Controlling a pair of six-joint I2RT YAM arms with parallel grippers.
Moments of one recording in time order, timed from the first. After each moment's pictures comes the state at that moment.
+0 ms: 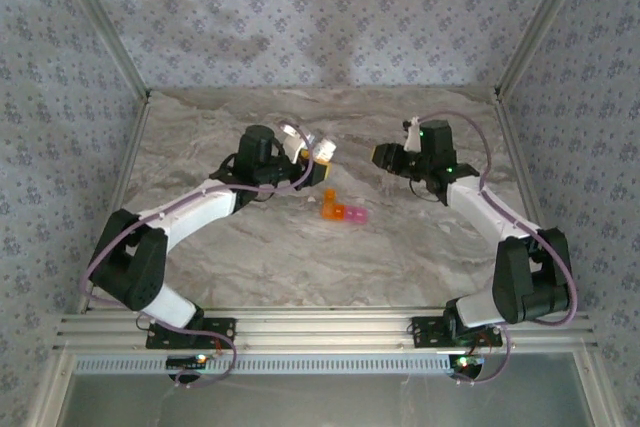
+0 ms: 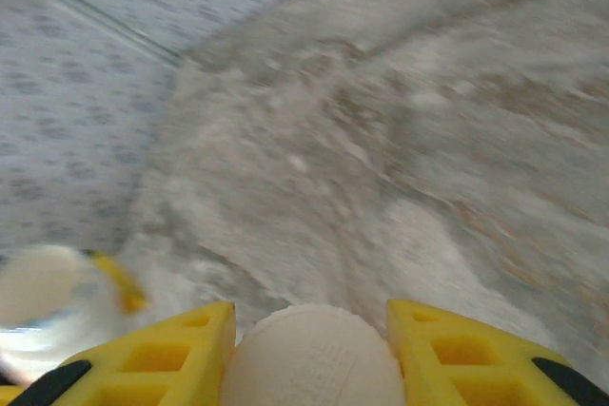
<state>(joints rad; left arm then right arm) -0.57 1.52 0.97 0.14 0.50 -0.09 0.24 1.41 0.92 -0.16 -0.38 0.51</state>
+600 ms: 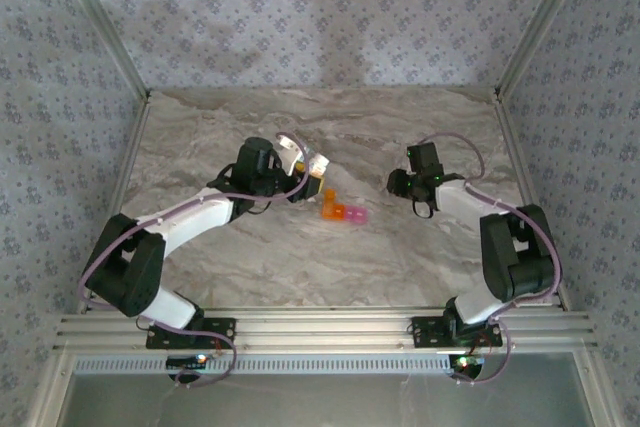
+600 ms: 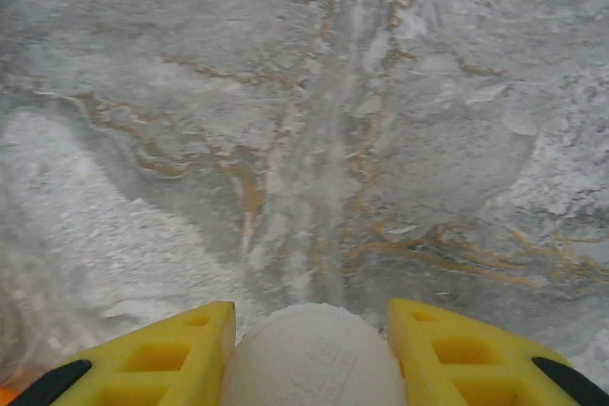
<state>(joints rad) -0.57 1.49 0.88 0.09 0.47 -0.13 0.25 1.56 0.83 -0.21 -0.01 0.44</state>
